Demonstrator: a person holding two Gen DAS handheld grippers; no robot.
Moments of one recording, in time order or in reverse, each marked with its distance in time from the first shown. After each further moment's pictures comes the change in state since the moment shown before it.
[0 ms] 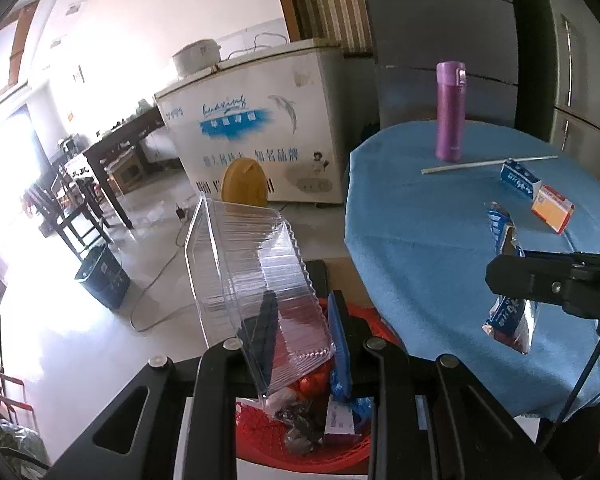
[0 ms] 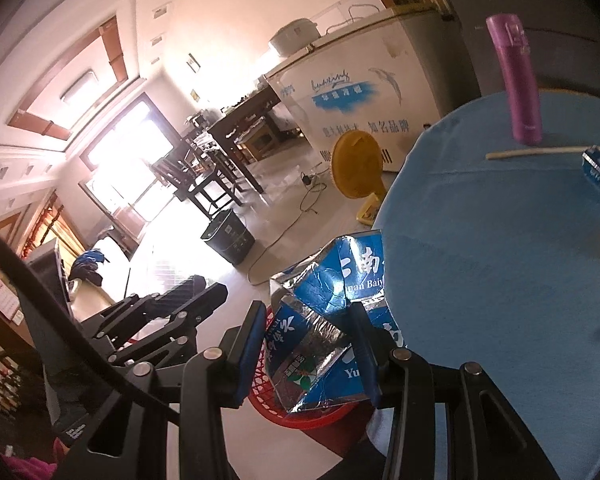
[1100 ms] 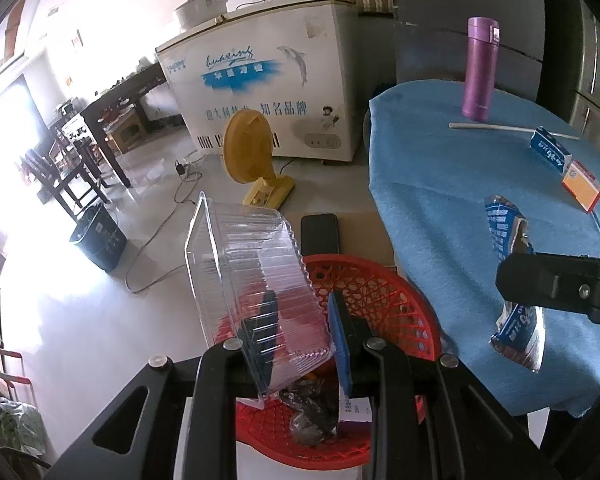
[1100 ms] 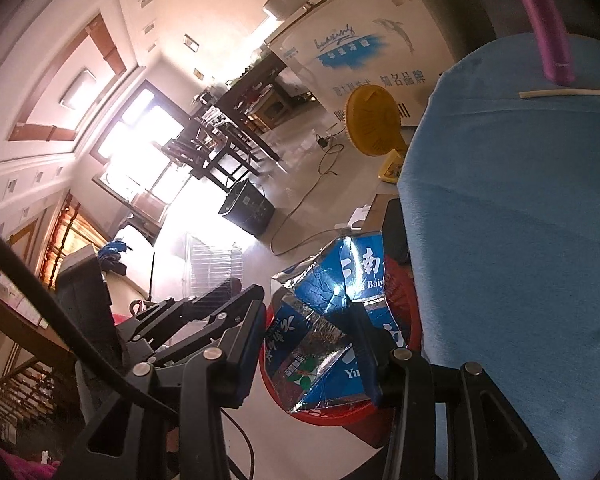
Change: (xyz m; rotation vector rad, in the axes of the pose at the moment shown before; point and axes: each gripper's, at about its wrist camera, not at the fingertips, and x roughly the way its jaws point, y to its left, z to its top) left arm 0.060 0.018 -0.019 -0.041 0.151 0.004; right arm 0.075 -0.022 0.000 0.071 0.131 0.096
